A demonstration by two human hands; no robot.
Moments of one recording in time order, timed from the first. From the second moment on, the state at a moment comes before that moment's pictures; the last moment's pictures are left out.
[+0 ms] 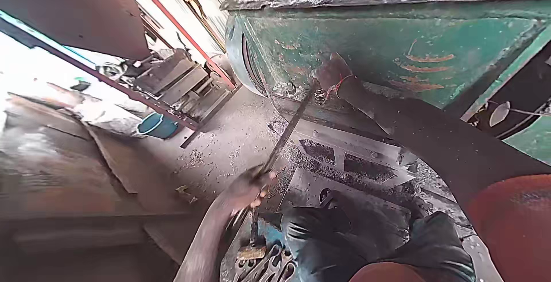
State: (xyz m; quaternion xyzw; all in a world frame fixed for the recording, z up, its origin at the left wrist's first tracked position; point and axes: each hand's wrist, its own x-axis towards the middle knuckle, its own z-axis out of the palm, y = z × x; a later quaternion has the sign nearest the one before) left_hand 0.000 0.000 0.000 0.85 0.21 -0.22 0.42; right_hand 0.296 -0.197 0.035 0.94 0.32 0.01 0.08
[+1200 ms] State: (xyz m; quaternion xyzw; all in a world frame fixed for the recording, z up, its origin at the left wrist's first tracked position) left_hand -0.098 -0.269 -0.069 0.89 0.01 -0.02 0.46; right_hand -0.066 -0.608 -0.344 0.90 -0.18 -0.28 -0.28
